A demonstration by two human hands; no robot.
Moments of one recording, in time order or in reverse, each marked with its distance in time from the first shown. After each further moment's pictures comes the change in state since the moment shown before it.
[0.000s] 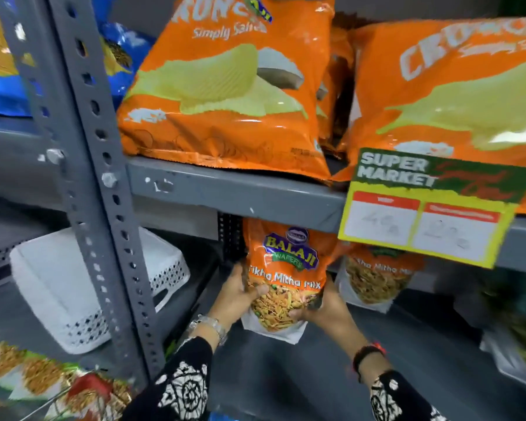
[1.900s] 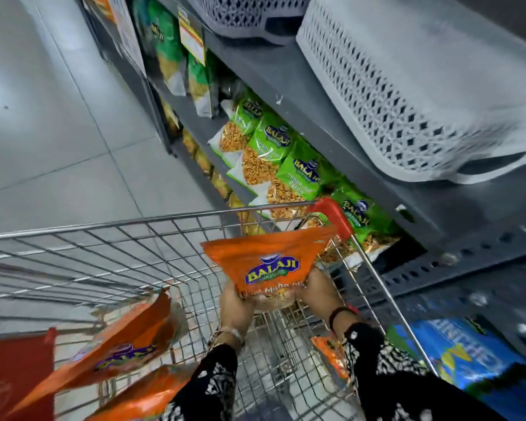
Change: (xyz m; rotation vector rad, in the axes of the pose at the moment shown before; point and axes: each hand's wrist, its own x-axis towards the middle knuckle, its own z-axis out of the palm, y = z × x) left_hand -0.265 -0.307 -0.208 -0.122 1.050 -0.610; right_hand -0.065 0.120 0.458 -0.348 -0.825 0.100
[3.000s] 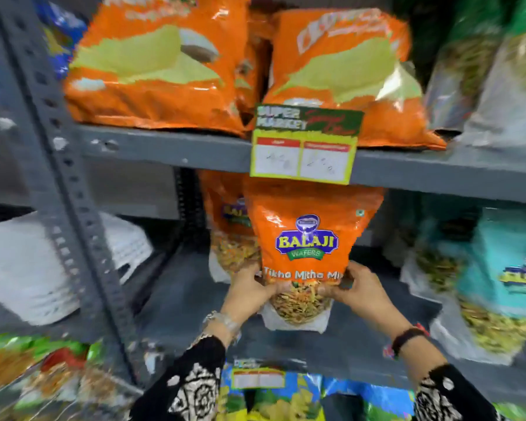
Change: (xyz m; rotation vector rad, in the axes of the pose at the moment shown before) left_hand -0.350 0.238 0.250 0.311 -1.062 0.723; right_hand -0.459 0.076 -0.341 0.201 0.985 -0.013
